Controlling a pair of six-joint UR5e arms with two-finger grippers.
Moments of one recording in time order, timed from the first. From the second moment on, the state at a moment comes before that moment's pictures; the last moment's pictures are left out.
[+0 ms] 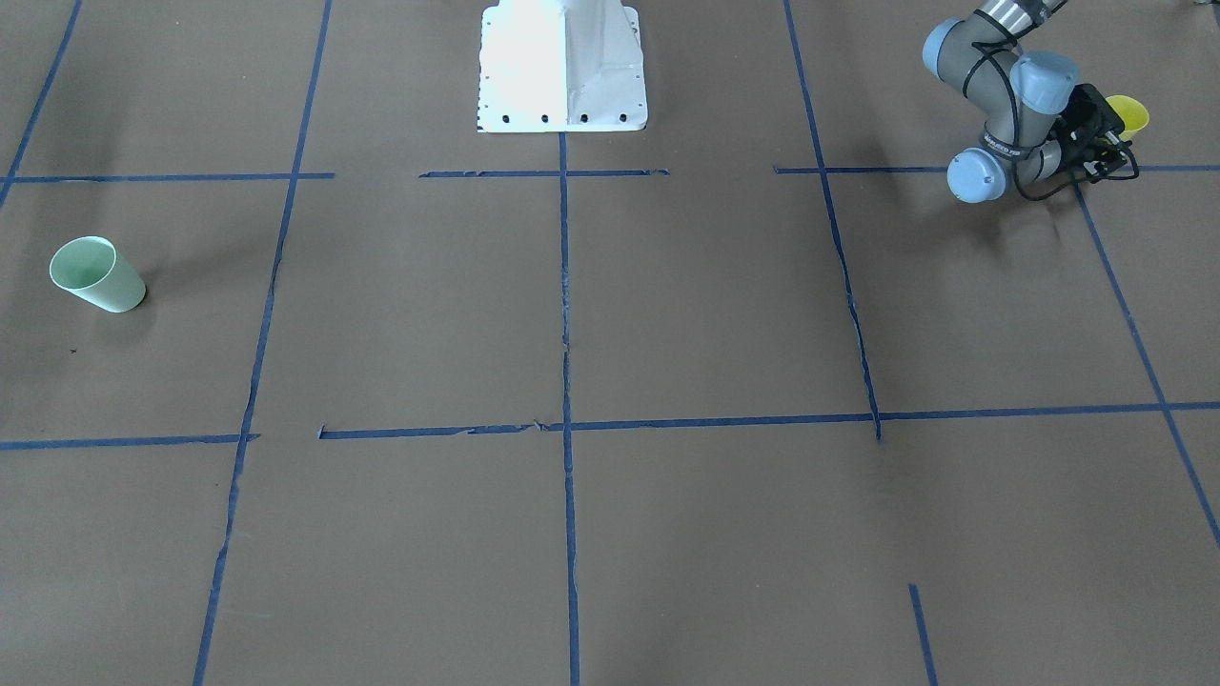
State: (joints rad) left arm -0.41 -1.39 -1.63 -0.96 -1.72 -2.78; right arm 1.50 -1.88 1.92 -1.35 2.49 0.03
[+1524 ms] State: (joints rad) left arm -0.58 -1.56 -1.77 -1.28 -0.80 -2.21; right arm 1.50 -1.88 1.91 -1.35 2.48 0.03
